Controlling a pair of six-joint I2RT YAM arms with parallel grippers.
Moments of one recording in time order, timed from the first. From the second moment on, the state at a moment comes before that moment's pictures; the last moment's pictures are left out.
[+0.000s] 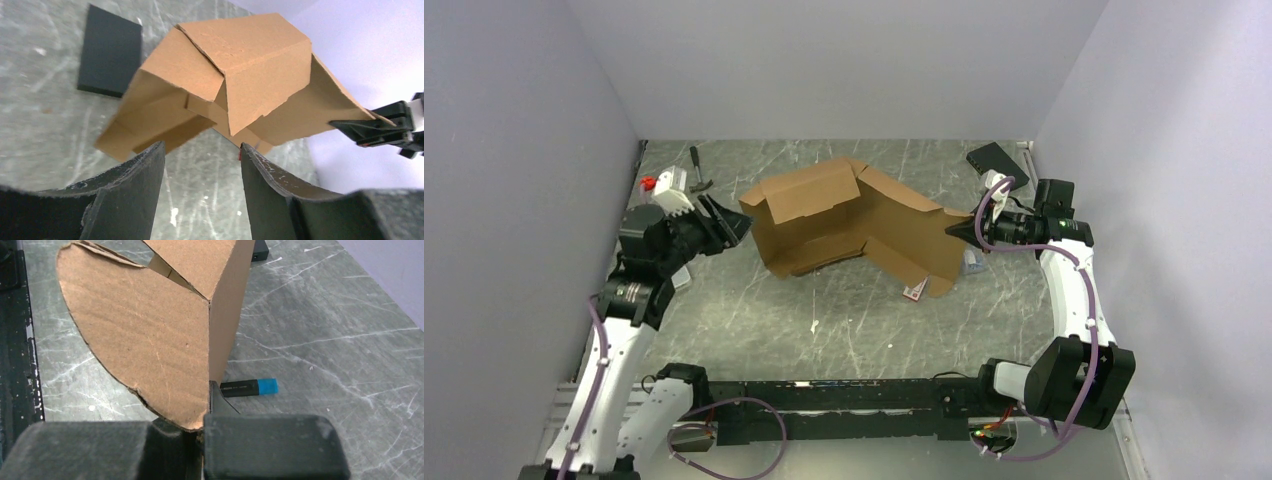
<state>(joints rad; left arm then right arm) -0.13 0.75 0.88 -0.39 0.32 -0.59 -0.22 1.22 1.03 -0.74 -1.23 -0.94</state>
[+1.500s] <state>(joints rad) -0.25 0.99 0.93 0.02 0.40 -0.89 -0.21 1.22 1.03 -0.73 -1.24 -0.92</state>
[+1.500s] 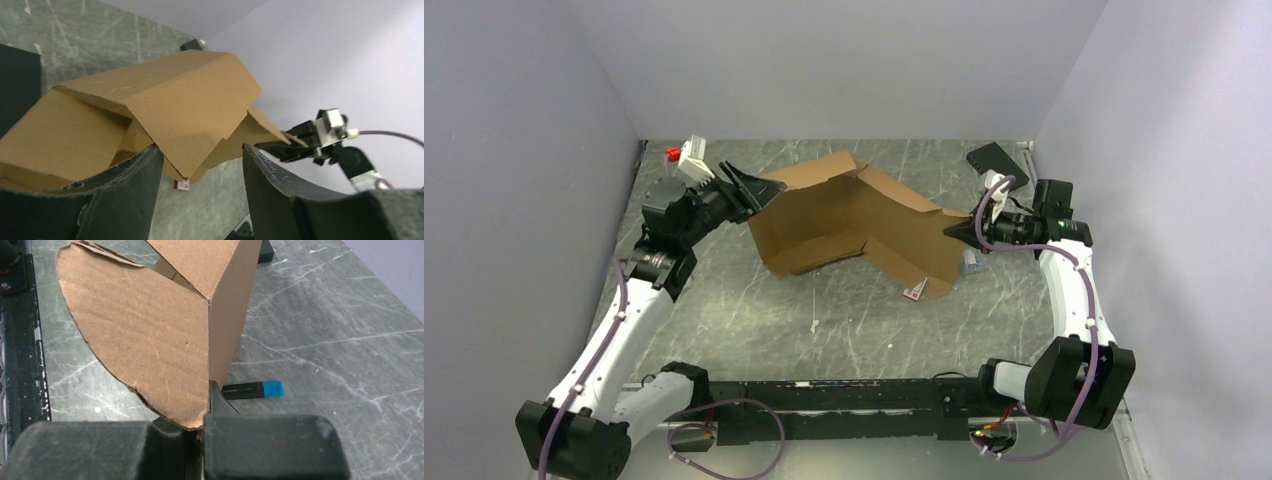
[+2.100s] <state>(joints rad) -0.25 0.65 0.86 -0.32 0.28 -0.48 -0.21 1.22 1.03 -0.62 -1.29 -0.64</state>
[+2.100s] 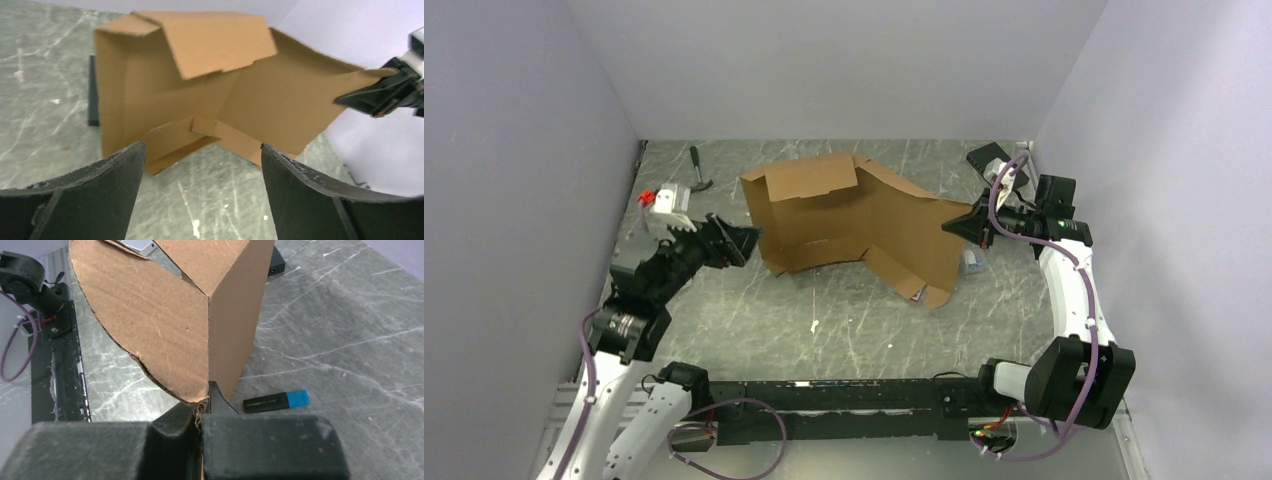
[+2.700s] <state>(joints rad) -0.25 0.92 0.69 -0.11 0.03 -0.38 -0.21 1.24 1.03 -0.59 -1.35 -0.56</state>
